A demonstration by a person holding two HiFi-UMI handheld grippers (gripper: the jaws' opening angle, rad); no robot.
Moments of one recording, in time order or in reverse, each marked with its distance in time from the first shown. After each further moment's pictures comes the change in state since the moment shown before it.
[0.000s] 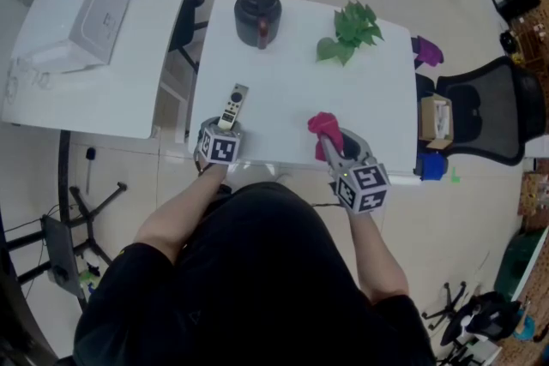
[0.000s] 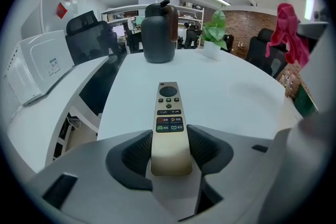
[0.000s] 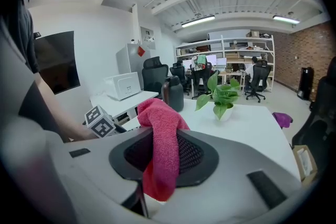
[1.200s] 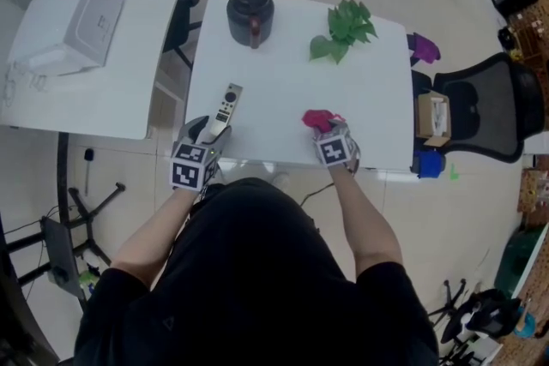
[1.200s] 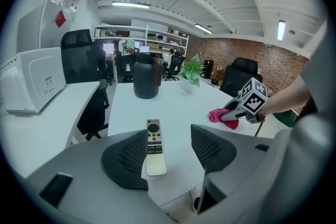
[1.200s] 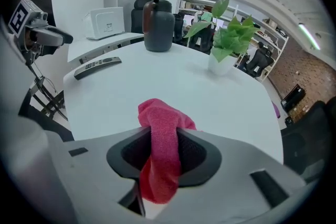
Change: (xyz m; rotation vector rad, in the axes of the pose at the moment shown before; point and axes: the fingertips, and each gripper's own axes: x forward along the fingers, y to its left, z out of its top) left arm -0.112 -0.015 0.058 0.027 -0.278 -0.199; right arm 0.102 -0.082 -0.139 -0.168 0.514 -0.183
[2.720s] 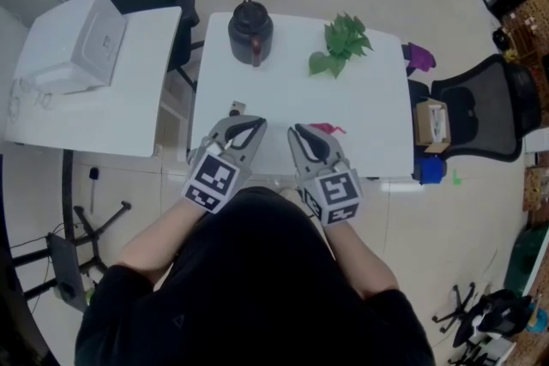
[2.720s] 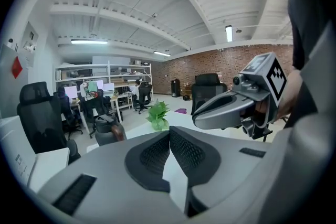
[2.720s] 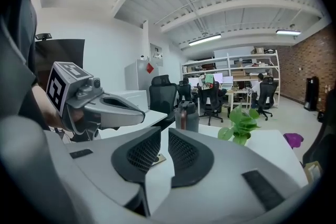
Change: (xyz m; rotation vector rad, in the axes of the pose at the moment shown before) left arm -0.051 -0.104 0.151 0.364 -0.305 -0.244; right arm -0.224 0.094 0.168 0.135 -0.715 0.187
